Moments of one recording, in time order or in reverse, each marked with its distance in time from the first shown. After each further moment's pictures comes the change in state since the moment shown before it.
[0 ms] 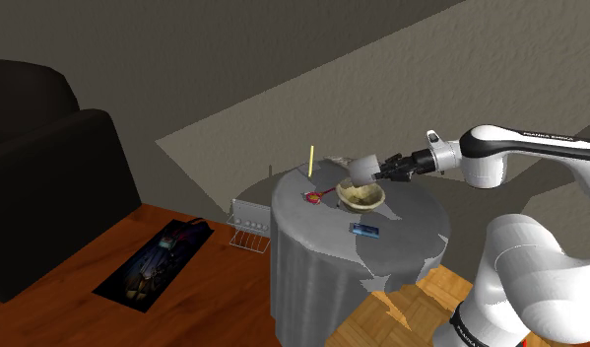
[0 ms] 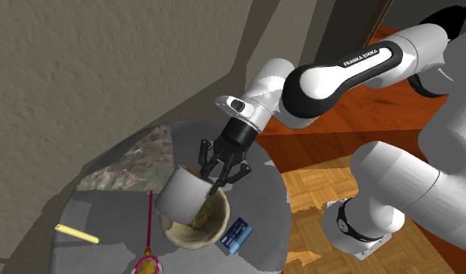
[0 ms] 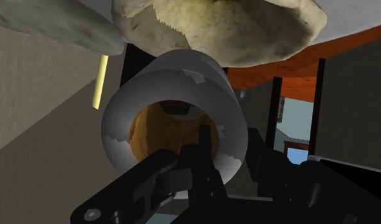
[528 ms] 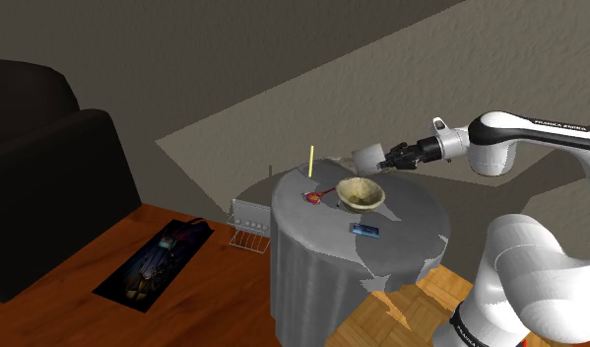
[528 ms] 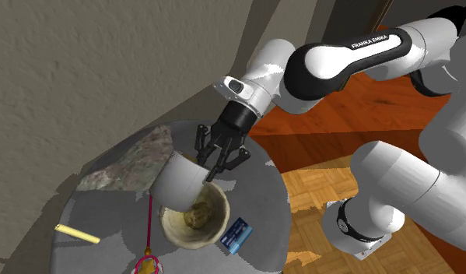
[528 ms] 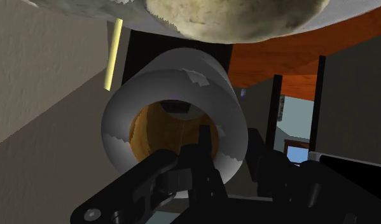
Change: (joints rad) arm -0.014 -0.011 0.081 0.070 0.021 -0.087 0.056
